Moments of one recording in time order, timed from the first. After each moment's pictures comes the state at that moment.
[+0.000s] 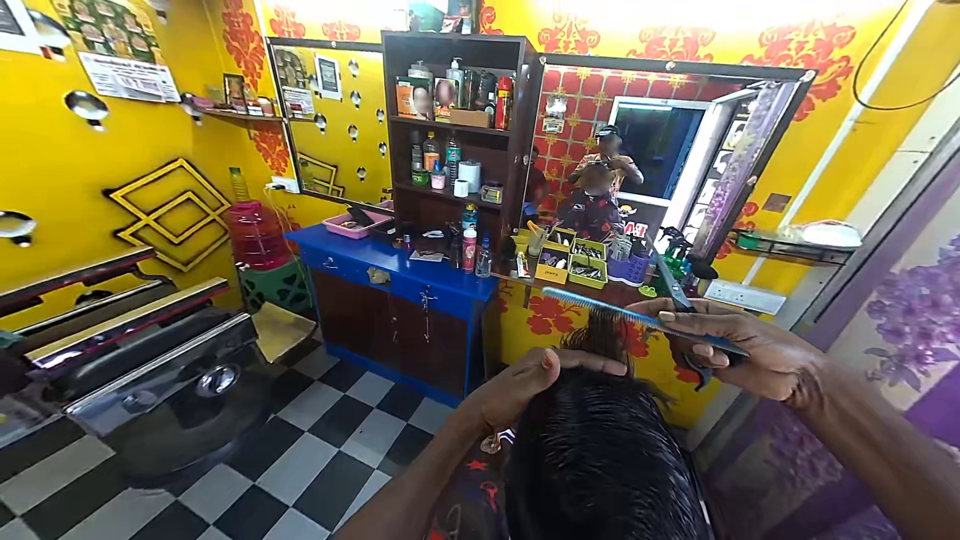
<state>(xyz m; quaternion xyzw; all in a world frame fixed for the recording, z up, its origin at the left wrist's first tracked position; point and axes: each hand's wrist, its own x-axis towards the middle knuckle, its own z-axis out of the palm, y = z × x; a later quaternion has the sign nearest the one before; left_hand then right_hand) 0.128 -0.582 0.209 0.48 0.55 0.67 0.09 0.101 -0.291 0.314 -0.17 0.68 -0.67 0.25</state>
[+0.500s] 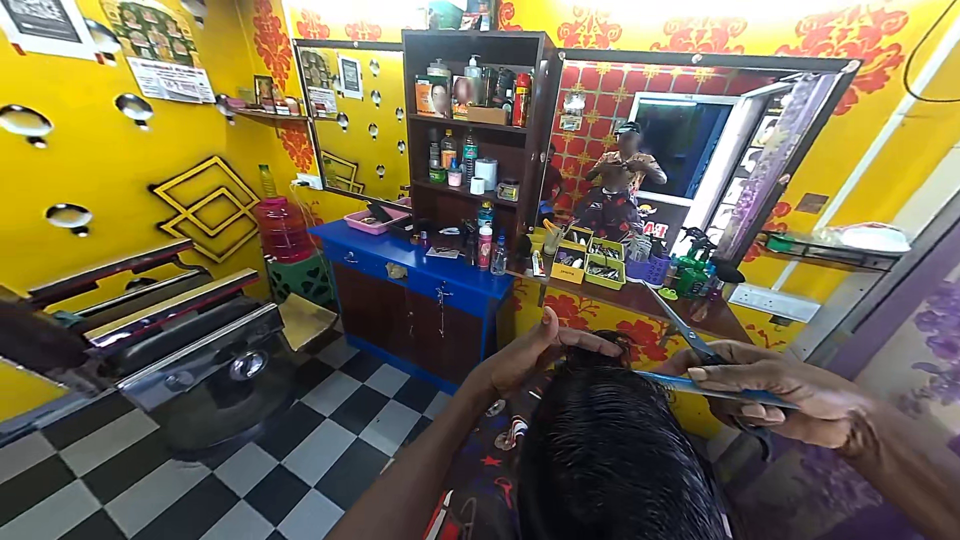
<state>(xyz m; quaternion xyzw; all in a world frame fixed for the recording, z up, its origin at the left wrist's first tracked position) 0.095 -0.600 0.202 0.41 0.61 0.67 0.11 0.105 -0.274 0.292 -0.18 0.67 -0.61 0.38</state>
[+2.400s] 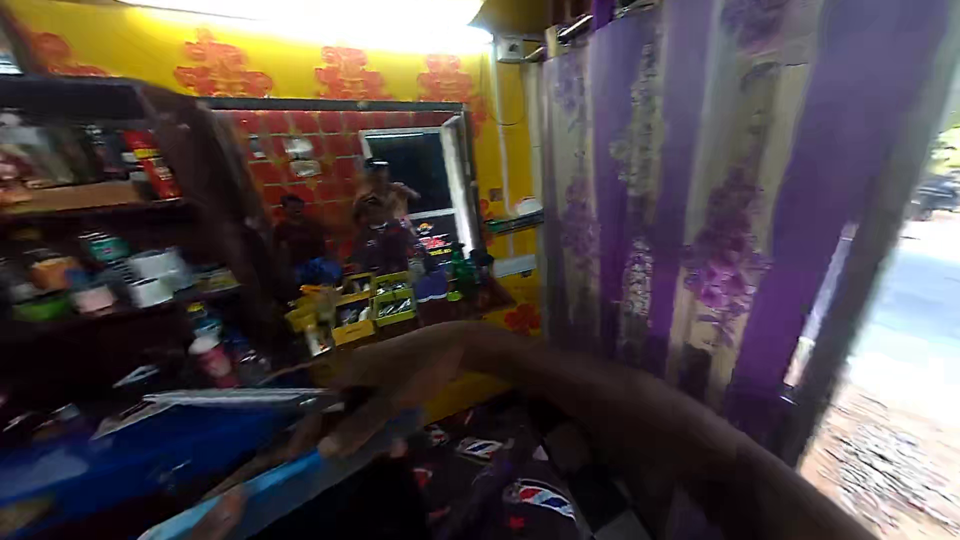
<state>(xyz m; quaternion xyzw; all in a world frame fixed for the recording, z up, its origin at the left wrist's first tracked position) 0.149 -0.573 0.205 0.31 0.64 0.69 -0.14 0.143 -0.302 0.355 -0.46 0.78 -0.39 0.19</state>
